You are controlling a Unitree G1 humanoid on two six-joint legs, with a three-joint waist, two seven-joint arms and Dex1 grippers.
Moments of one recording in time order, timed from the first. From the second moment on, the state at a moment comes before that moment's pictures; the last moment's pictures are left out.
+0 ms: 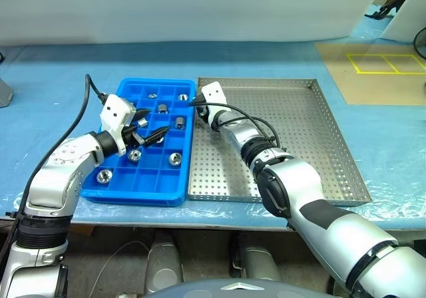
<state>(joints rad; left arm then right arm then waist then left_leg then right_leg) -0.28 0.63 0.12 -0.25 -0.43 0.52 -0.69 -1.20 0.09 -0.09 1.36 -0.15 0.00 0.13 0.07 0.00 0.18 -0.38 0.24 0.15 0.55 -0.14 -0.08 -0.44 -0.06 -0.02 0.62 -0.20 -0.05</state>
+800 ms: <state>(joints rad) -0.27 0.62 0.12 -0.25 -0.43 0.53 -0.68 -1.21 0.08 -0.08 1.36 -0.16 -0.03 0.13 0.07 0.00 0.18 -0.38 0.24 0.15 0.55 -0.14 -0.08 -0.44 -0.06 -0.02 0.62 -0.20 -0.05</state>
